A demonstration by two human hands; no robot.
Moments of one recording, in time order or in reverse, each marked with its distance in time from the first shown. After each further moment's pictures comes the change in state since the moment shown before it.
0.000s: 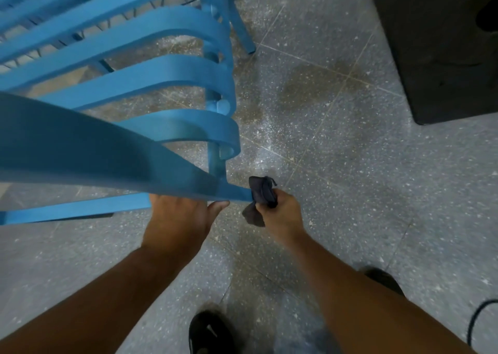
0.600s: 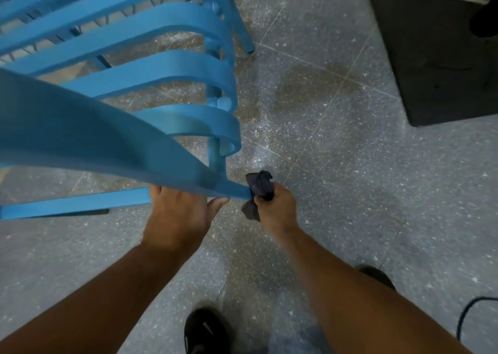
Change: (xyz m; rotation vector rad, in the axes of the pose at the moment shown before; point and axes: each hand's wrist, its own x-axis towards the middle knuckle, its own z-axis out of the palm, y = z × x) left_hand -0.002 -0.001 0.002 -0.117 0.004 -0.020; right_hand 0.010 -0.002 0.010 -0.107 0.111 -0.009
